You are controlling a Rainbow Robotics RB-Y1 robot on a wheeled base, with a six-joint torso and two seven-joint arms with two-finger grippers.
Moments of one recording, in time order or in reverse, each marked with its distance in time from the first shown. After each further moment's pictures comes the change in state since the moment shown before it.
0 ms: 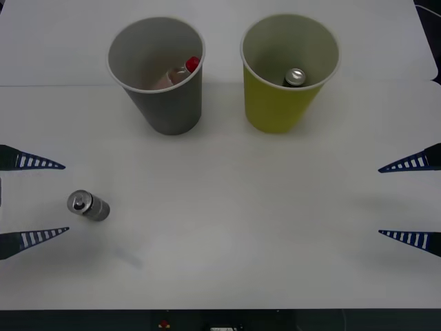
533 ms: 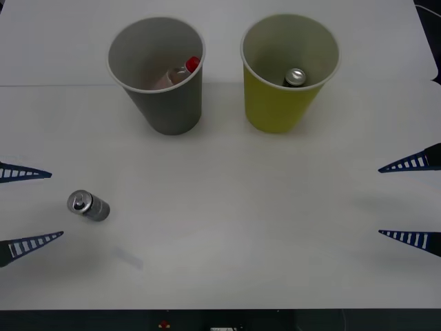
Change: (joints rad) right arm 0.000 0.000 0.000 0.000 0.000 0.000 0.000; left arm 0.093 -0.031 0.022 0.077 0.170 0.019 0.001
